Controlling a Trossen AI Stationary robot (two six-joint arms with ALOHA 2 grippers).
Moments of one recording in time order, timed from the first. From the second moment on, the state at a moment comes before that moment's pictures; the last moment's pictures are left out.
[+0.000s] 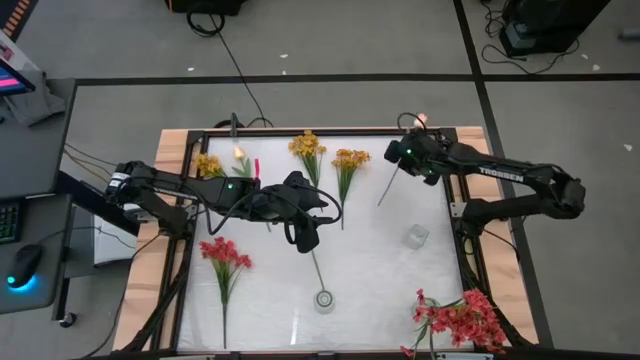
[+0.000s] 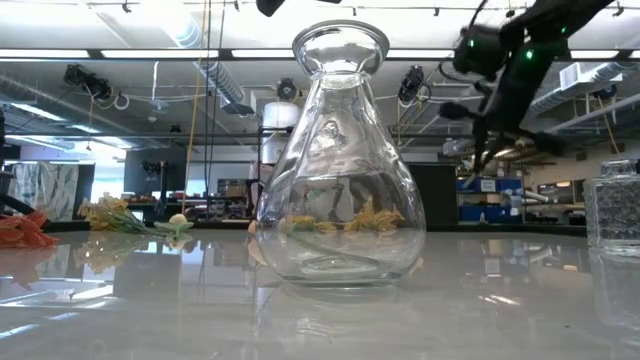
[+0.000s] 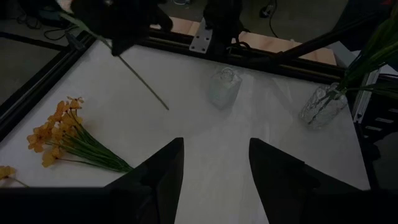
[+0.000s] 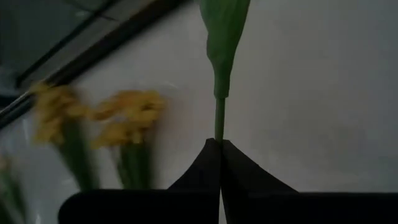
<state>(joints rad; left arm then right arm) -0.19 1.52 1.46 -0.48 -0.32 -0.30 -0.54 1.13 0.76 -0.65 0.25 1.37</state>
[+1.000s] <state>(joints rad) -0.19 1.52 1.46 -0.48 -0.32 -0.30 -0.20 0.62 0.90 -0.90 0.54 0.76</state>
